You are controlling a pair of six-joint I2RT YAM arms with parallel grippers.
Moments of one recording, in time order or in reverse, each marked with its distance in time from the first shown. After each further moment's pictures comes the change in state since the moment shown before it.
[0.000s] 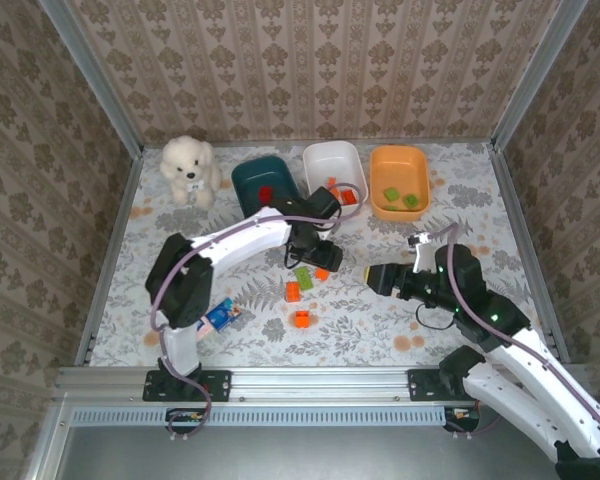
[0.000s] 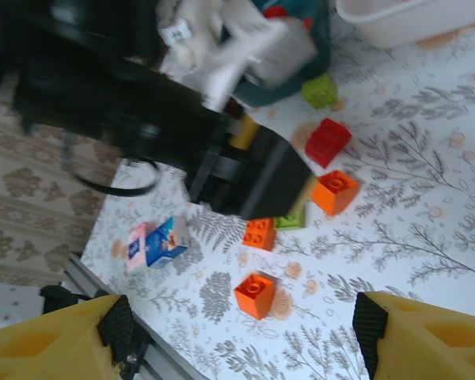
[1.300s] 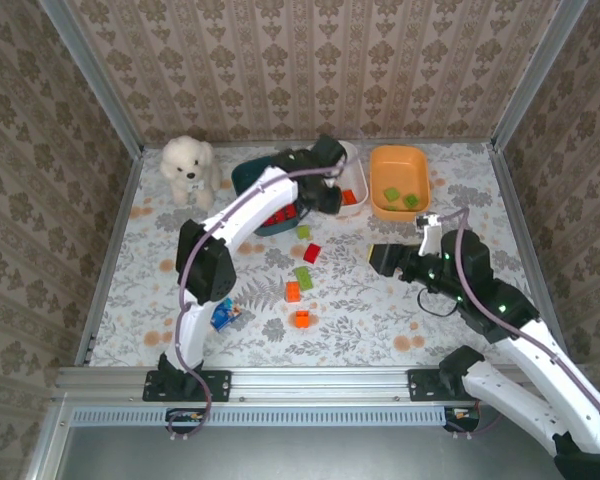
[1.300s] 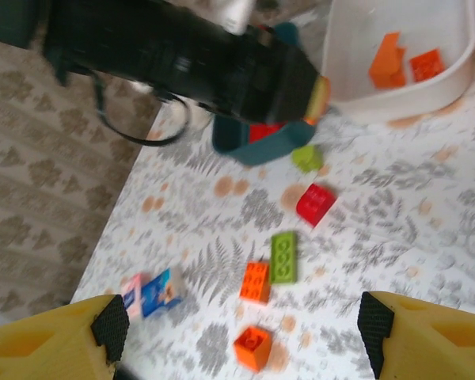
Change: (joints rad) left arm 0.123 0.256 0.634 -0.167 -0.116 0.029; right arm 0.000 0.114 0.161 -0.005 0.158 -0.016
